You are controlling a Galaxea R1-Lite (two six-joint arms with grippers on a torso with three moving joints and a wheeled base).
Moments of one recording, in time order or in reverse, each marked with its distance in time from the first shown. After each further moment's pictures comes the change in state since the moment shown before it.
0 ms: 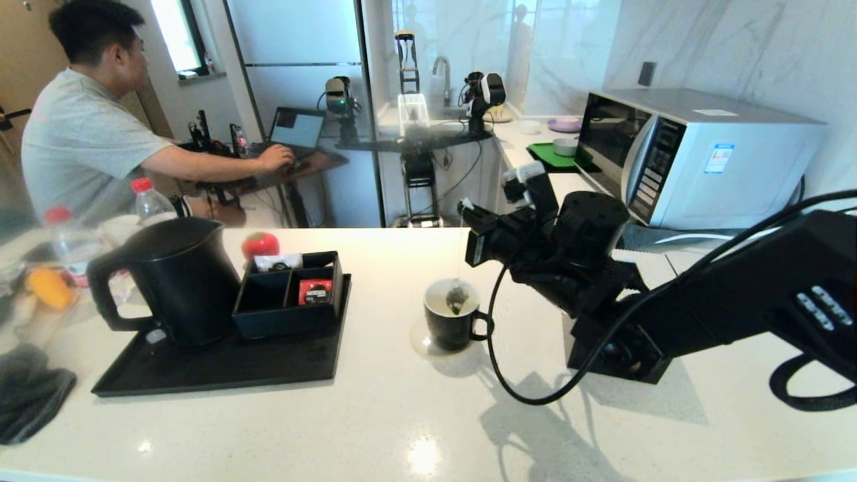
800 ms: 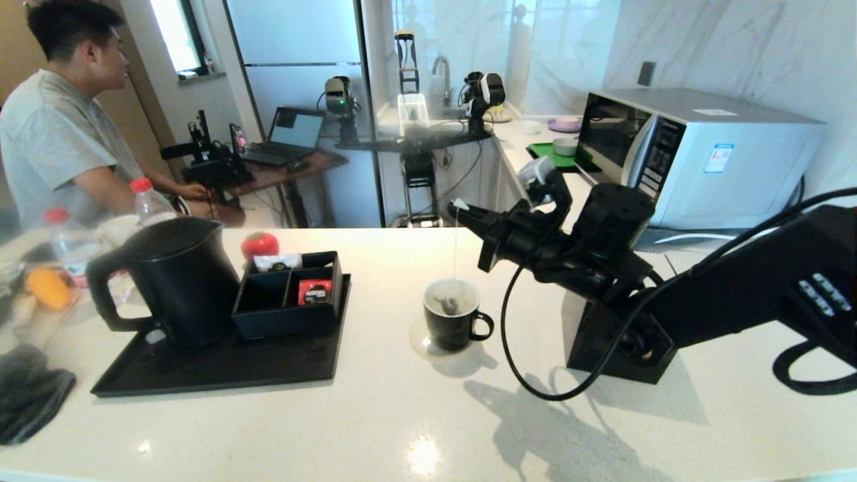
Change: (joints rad) left arm 0.000 0.000 0.000 0.000 0.000 0.000; right arm -0.077 -0.004 0.005 -0.070 0.412 0.023
